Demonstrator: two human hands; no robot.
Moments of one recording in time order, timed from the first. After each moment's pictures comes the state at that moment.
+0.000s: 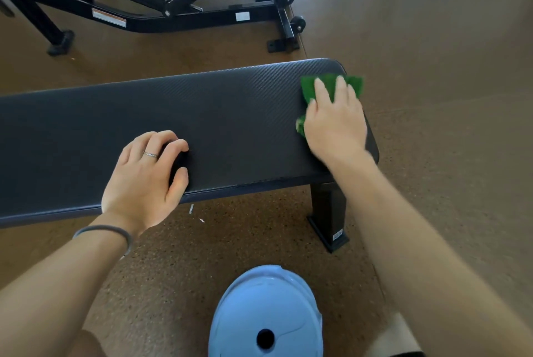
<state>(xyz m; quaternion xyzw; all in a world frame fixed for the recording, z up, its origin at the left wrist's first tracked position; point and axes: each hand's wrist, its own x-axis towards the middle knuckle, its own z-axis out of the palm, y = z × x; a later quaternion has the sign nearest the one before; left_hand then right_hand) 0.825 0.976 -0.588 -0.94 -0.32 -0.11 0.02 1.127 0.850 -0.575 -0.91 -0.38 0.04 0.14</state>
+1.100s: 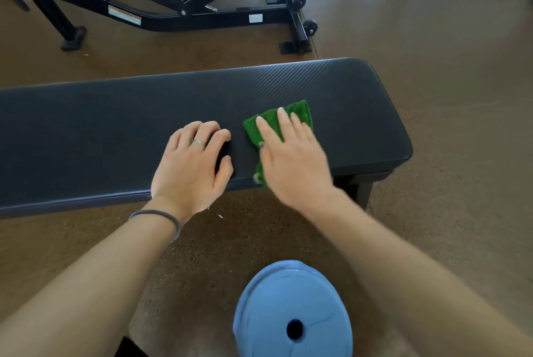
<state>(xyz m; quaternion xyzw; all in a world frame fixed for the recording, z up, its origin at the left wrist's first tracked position) 0.817 0.984 -0.588 -0.95 -0.29 -0.12 0.02 0.983 0.860 -0.577 -0.83 -0.55 0.04 0.11</state>
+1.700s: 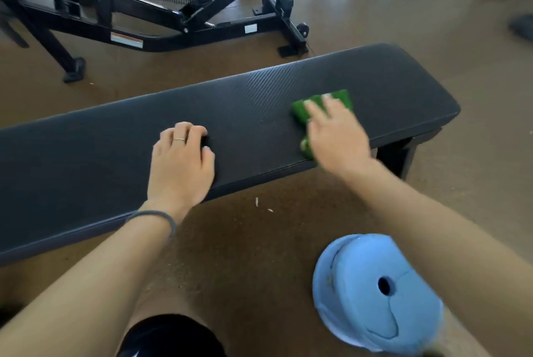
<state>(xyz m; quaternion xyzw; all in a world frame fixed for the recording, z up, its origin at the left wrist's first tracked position) 0.674 1.092 -0.573 -0.92 -0.36 -0.10 -0.07 0.901 0.923 -0.585 -0.90 -0.44 -0.04 0.07</state>
